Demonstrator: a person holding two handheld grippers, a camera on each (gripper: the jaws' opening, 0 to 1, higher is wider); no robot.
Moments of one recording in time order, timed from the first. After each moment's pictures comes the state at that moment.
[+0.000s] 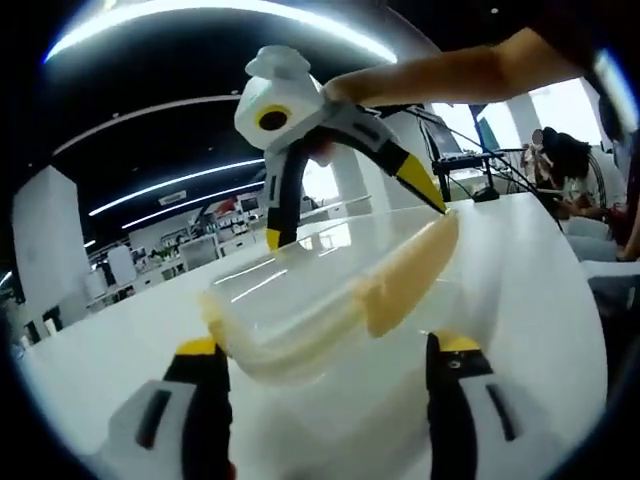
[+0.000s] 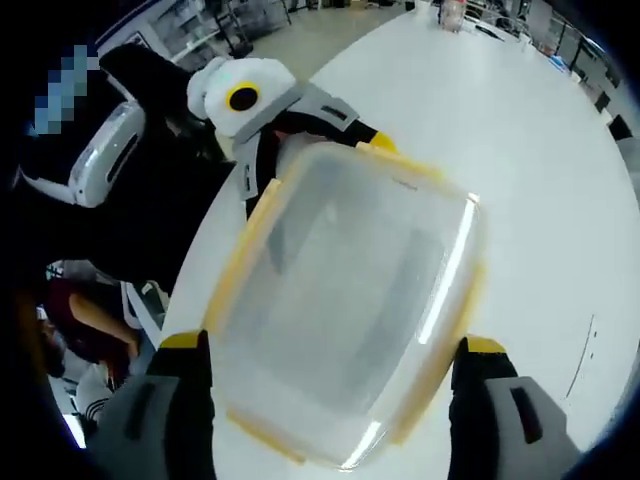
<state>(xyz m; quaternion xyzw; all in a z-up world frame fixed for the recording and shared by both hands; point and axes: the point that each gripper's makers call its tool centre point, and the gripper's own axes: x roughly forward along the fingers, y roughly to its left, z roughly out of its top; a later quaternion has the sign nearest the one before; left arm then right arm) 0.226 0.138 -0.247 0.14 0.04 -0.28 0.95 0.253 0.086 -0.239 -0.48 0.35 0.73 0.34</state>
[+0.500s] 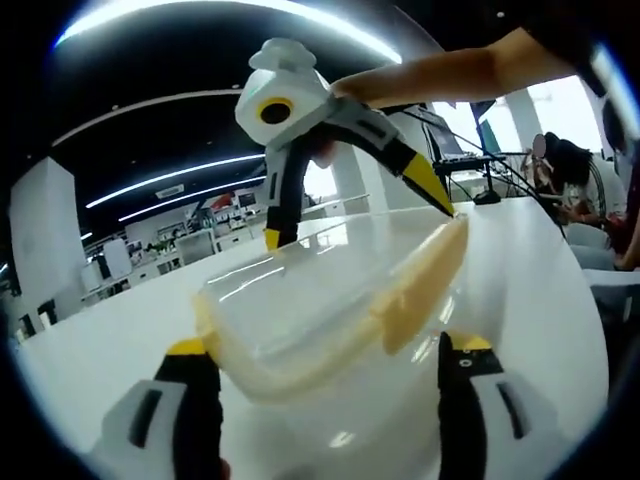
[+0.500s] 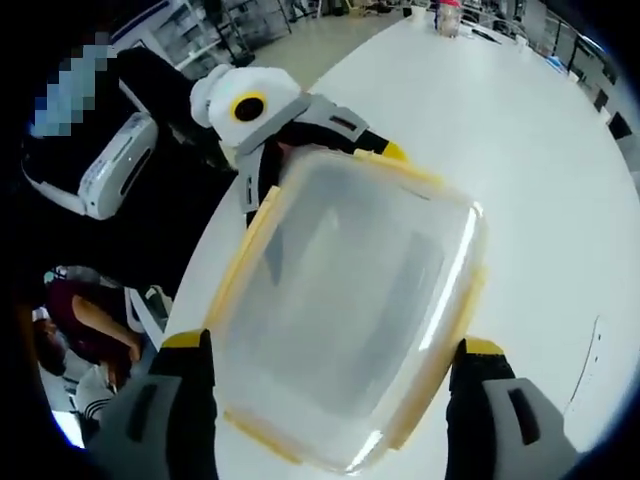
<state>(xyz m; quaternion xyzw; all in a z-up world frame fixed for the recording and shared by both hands) 0.242 0.132 -0.251 0.13 0.05 -0.29 0.95 0.259 0.084 -0.236 -0.46 0.35 0.75 0.33</state>
